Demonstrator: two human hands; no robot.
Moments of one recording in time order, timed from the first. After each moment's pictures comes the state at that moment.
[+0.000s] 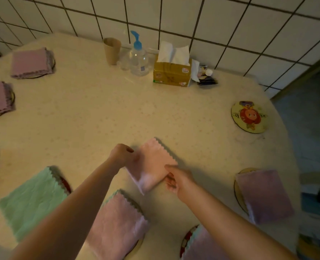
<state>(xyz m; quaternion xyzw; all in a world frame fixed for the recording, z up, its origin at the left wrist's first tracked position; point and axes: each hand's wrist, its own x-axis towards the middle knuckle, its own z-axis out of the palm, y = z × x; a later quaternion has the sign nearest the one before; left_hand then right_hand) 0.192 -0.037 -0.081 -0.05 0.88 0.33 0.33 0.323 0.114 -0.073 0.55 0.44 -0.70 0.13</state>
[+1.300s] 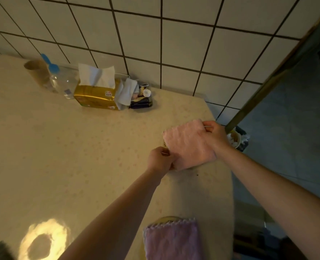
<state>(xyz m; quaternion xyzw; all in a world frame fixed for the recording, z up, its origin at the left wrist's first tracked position) 0.246 0.387 -0.069 -0.13 0.76 0.55 0.32 0.244 0.576 -0.067 0.34 0.80 -0.49 -0.05</state>
